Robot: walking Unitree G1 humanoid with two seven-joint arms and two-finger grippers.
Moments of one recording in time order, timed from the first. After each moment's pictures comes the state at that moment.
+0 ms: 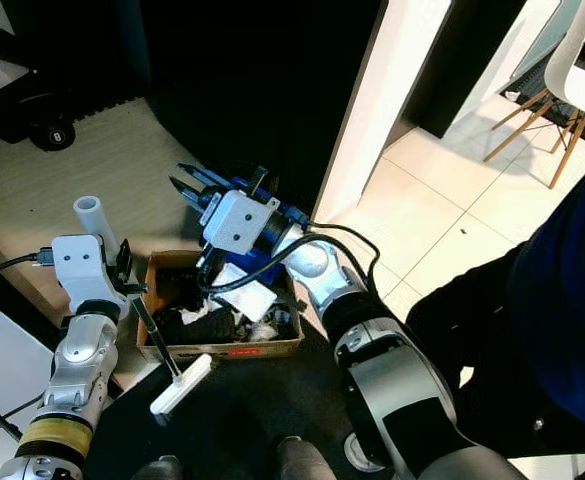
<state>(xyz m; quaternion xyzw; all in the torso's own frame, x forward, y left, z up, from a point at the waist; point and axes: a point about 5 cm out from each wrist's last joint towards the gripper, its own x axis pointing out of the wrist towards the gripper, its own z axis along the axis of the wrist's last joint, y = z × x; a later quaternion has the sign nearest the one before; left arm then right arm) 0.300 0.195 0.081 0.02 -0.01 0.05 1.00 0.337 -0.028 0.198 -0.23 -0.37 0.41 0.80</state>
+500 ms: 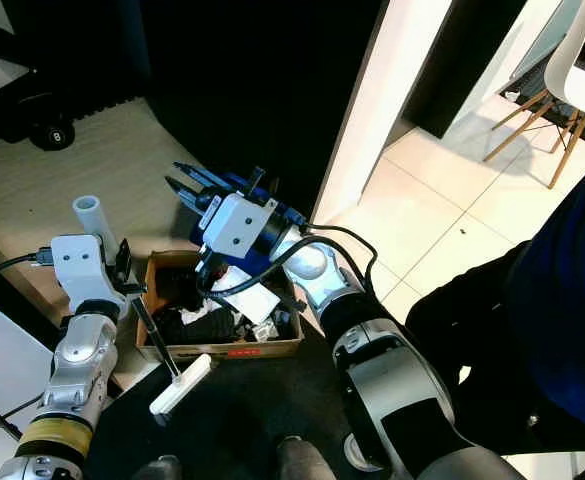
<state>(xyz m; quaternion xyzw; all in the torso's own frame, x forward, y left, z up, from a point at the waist) 0.301 0.195 0.081 0.02 -0.01 0.05 1.00 0.331 -0.026 0.201 -0.23 -0.40 0.42 0.78</state>
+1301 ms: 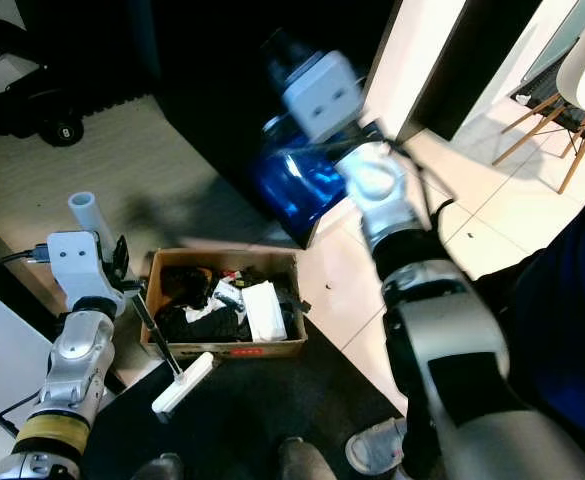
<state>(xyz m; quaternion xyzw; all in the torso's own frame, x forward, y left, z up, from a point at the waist) 0.304 0.196 0.085 0.02 -0.02 0.05 1.00 0.385 -0.118 0.292 -0.22 -0.40 0.19 0.87</state>
